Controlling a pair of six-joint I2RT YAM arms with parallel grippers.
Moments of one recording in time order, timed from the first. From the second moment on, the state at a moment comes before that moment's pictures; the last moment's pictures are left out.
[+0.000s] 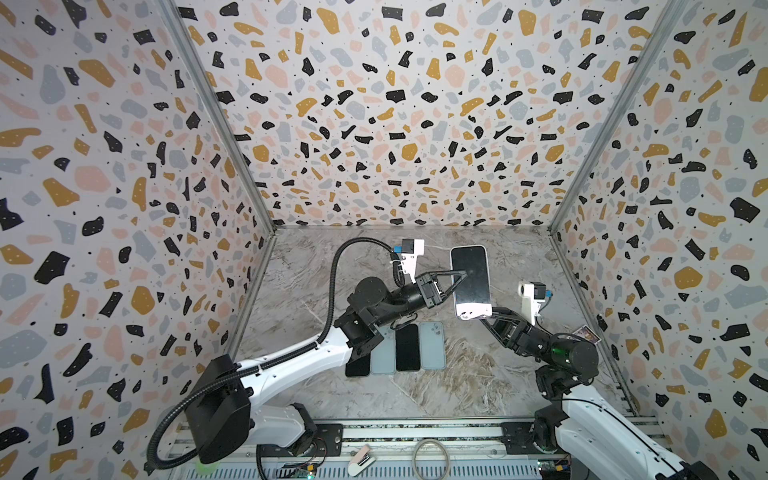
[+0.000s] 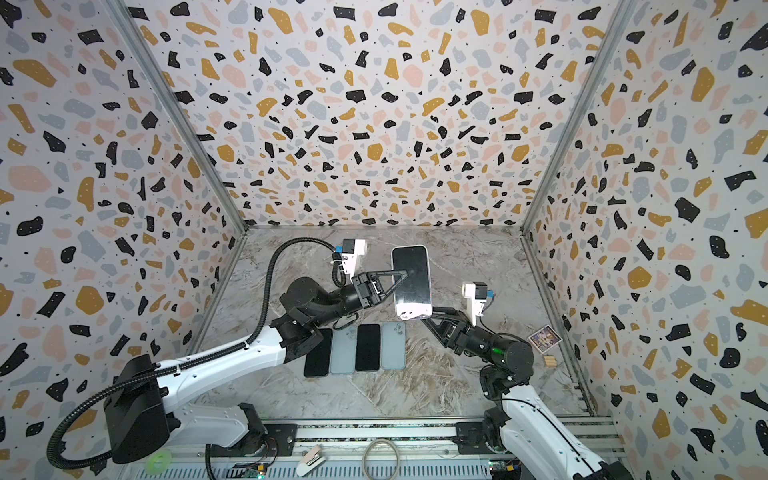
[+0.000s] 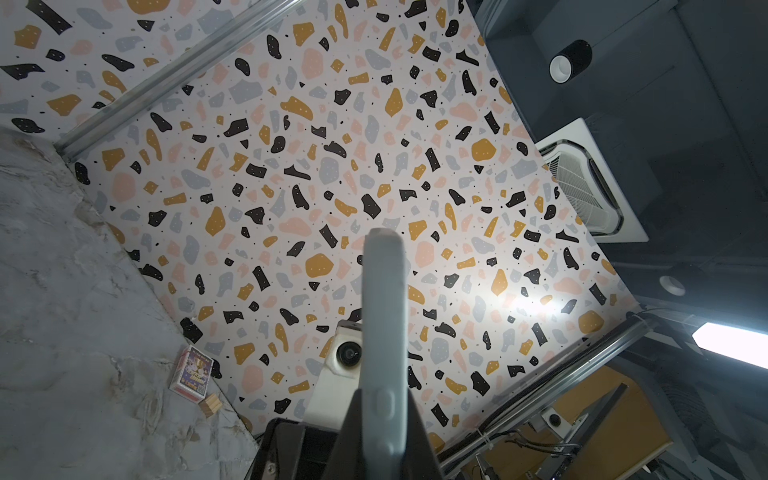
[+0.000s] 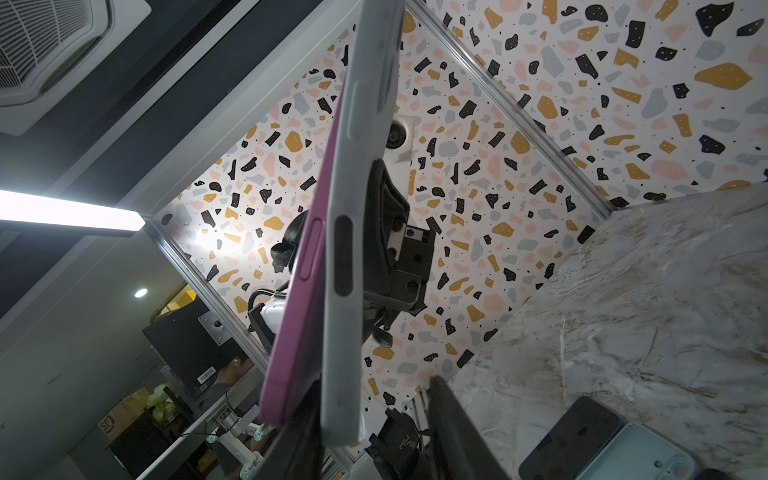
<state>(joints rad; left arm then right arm) -0.90 1.32 0.92 0.72 0.37 -1.16 0.35 0.76 0.24 1.12 -0.83 1.26</state>
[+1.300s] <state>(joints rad) -0.91 1.44 0.83 0.76 0.31 -1.21 0.33 0.69 0.10 1.08 -0.67 1.46</state>
